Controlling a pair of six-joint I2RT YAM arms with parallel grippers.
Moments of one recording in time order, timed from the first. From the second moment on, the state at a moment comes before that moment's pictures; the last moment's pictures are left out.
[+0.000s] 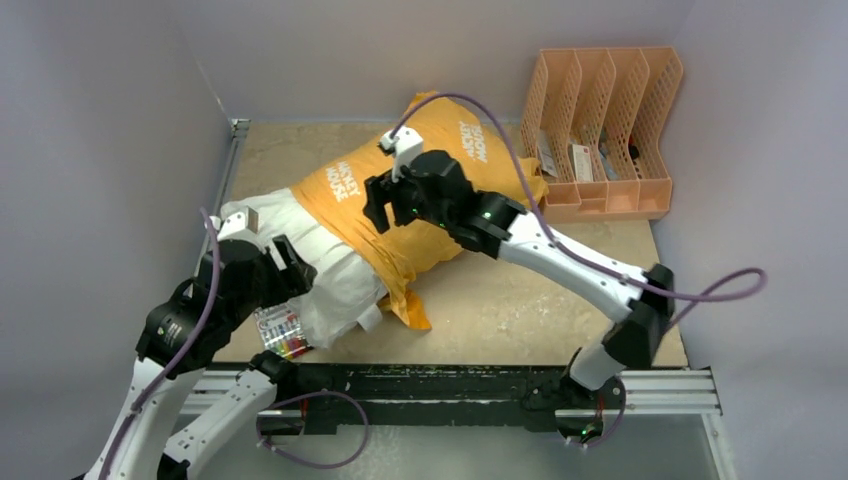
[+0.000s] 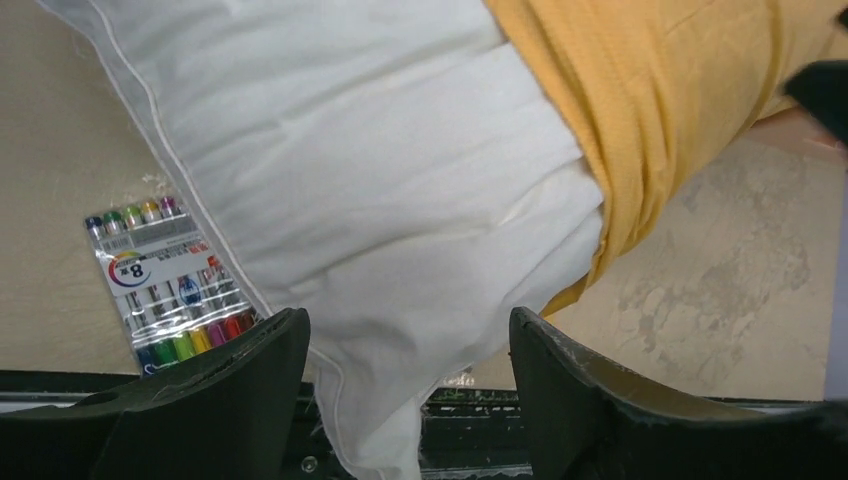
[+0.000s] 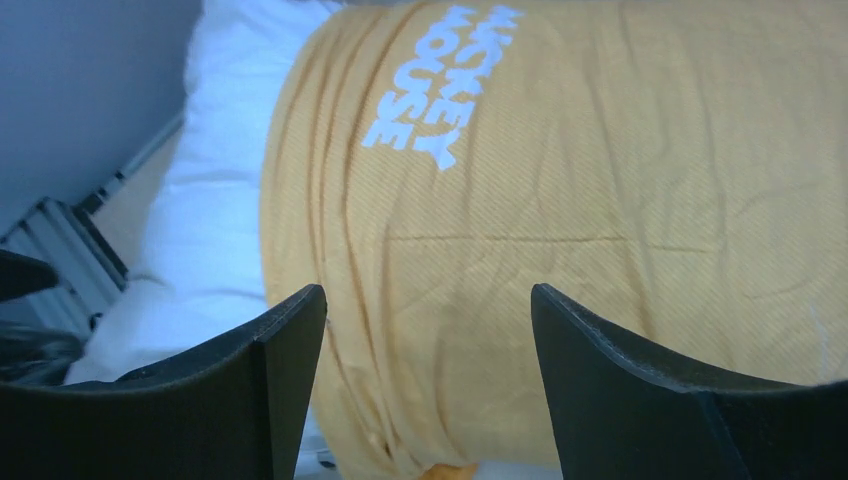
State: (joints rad) left arm -0.46 0.59 1.06 -1.16 -0.22 -0.70; right arm 0.95 1.53 1.53 -0.34 0.14 0.25
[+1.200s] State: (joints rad) left arm -0.47 0.81 0.86 -0.91 -0.34 -0.88; right arm 0.72 1.51 1.46 -0.55 -0.07 0.17
